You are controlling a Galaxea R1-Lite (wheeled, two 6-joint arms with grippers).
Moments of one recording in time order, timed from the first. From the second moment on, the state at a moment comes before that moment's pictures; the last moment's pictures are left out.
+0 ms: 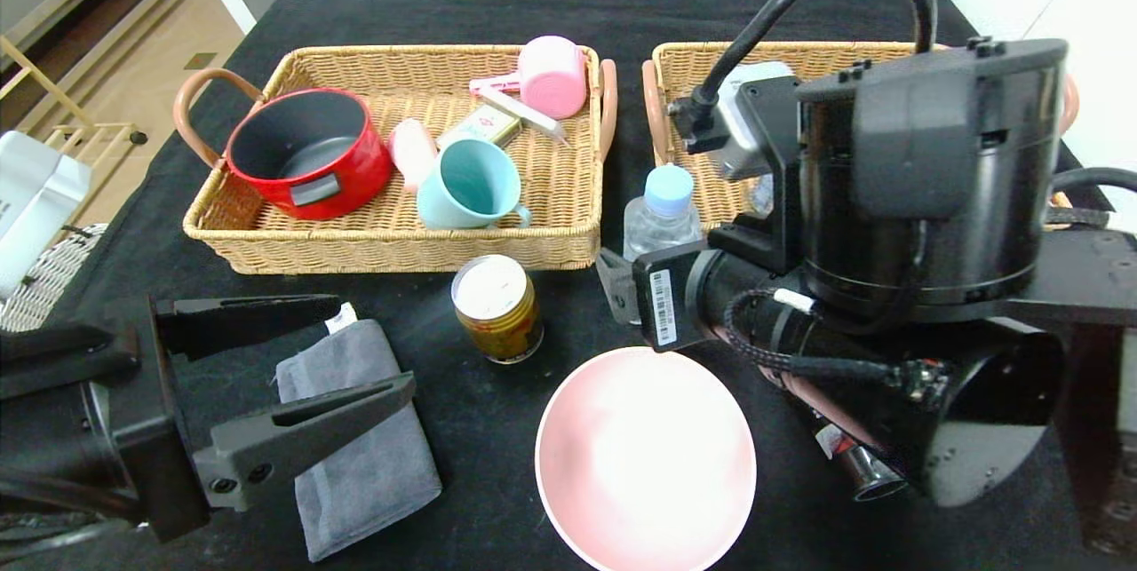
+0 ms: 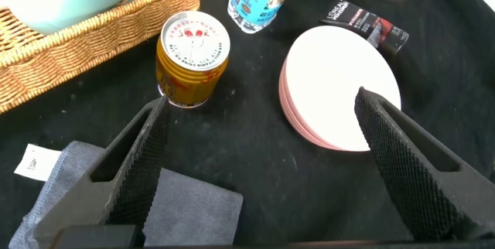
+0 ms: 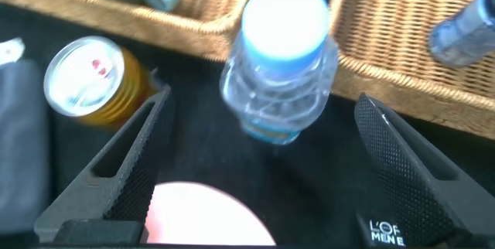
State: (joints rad) left arm -0.41 1.08 -0.71 -0.19 -0.34 0.05; right arm 0.98 1.73 -1.28 -0.22 -0.64 0.10
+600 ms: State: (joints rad) left arm -0.41 1.08 -0.71 -0.19 -0.34 0.05; right arm 0.98 1.82 -1.35 -0.25 -0.74 0.13
